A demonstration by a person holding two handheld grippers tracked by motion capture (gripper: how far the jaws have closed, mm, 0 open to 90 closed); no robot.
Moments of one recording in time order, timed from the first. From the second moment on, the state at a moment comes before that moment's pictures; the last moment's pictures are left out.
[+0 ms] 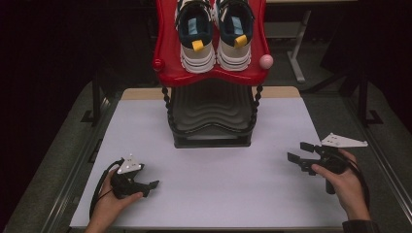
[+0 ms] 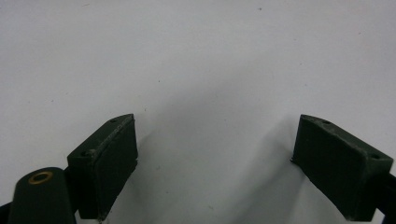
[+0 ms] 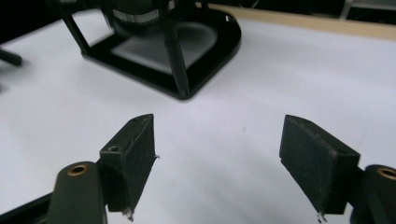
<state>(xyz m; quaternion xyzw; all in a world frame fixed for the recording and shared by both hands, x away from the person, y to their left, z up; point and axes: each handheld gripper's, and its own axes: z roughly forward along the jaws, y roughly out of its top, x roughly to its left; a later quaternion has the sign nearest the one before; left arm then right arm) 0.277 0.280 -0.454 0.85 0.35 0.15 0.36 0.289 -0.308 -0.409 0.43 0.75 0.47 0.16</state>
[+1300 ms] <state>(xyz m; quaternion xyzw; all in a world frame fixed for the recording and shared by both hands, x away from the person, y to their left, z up) 0.277 0.280 -0.454 0.85 0.35 0.15 0.36 0.269 -0.309 -0.459 0.45 0.81 0.34 0.17</state>
